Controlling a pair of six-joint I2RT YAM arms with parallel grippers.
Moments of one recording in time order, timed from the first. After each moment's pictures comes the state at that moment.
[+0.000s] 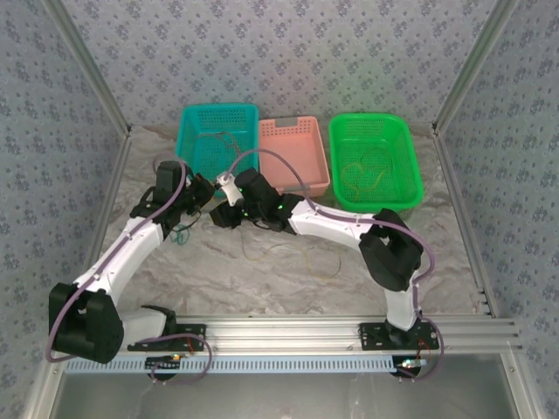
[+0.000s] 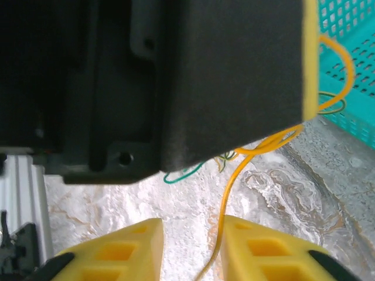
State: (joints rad) left arm -0.27 1.22 0.89 -0.32 0.12 -0.92; right arm 0.95 1.92 1.45 -0.05 -0.28 0.28
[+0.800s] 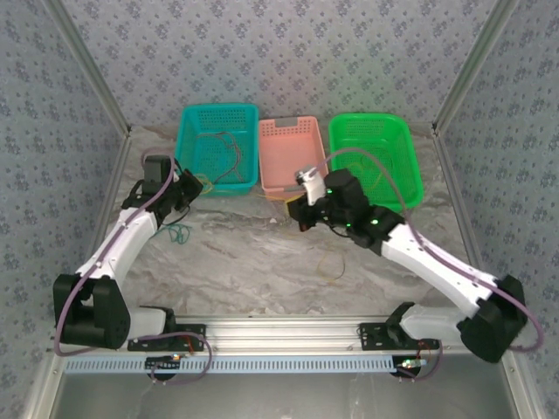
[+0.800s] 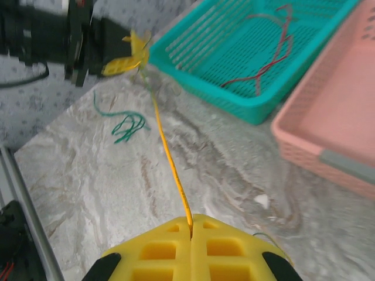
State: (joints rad) left arm -0.14 1.29 0.94 -0.38 0.17 -0.85; right arm 0.70 1.16 1.00 -0.31 -0.23 0.20
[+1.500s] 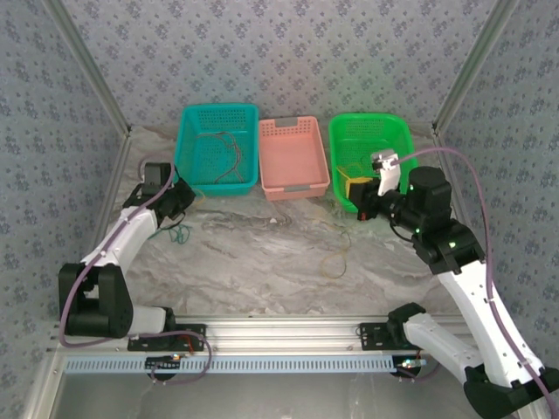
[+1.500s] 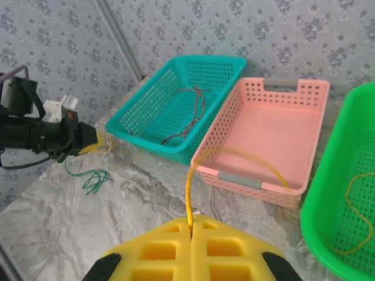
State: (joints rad) left arm -0.09 1.34 0.90 -0.40 0.06 -0.81; right arm 0.37 0.84 1.11 -0.60 -0.31 0.17
